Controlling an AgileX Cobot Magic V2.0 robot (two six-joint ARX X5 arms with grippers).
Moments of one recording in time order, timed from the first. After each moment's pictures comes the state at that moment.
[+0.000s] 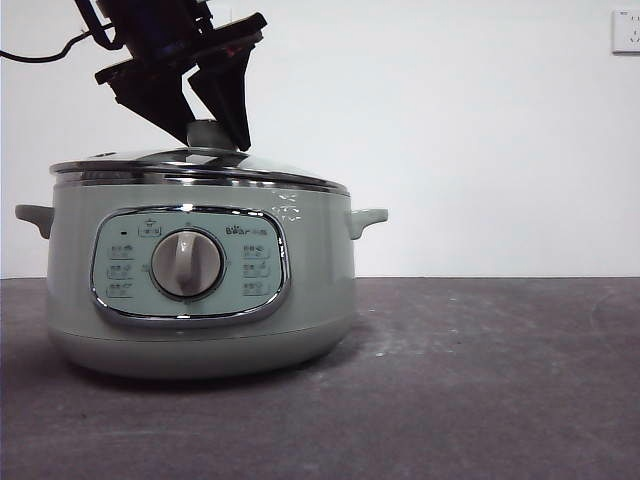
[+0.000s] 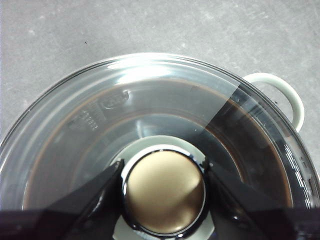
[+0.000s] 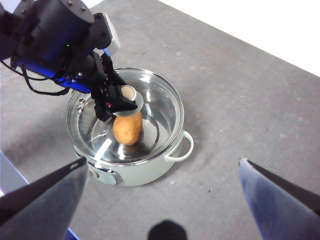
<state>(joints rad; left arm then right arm) -0.50 1.55 1.36 -0.64 0.01 -0.02 0.71 1.23 1.89 -1.23 0.03 -0.06</state>
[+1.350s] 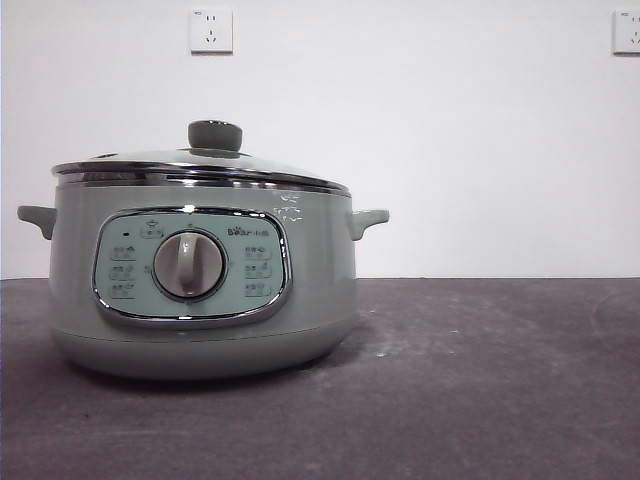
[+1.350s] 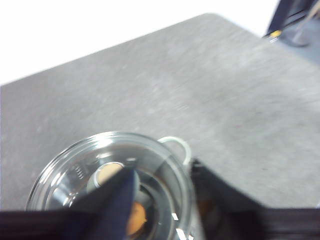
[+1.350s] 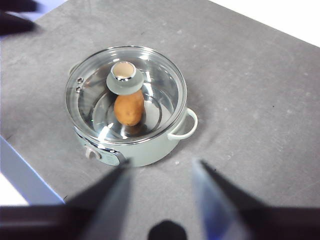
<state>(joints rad) -0.64 1.07 1.44 -0.80 0.02 -0.04 0.71 1.13 1.70 -1.19 0.03 -0.02</state>
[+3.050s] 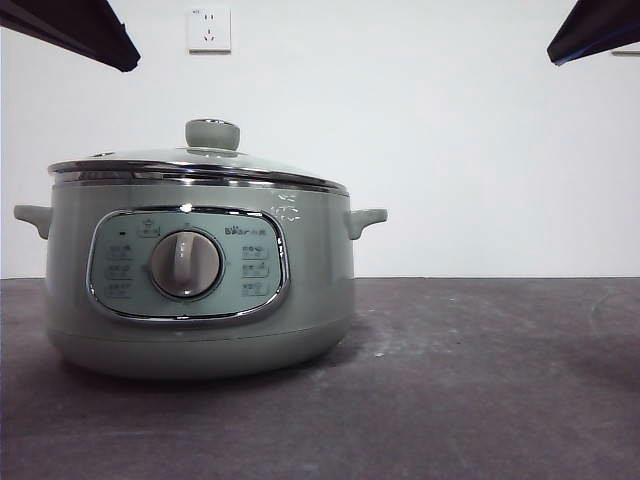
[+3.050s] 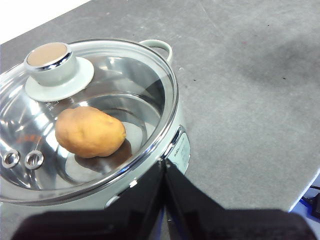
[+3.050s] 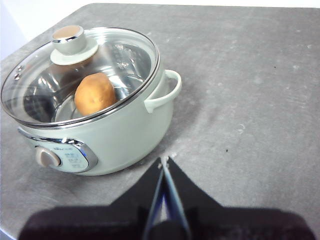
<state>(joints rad) -1.01 0.73 0.66 -0.43 -0.36 -0.05 0.71 0.60 0.60 -0.40 0.13 0.20</state>
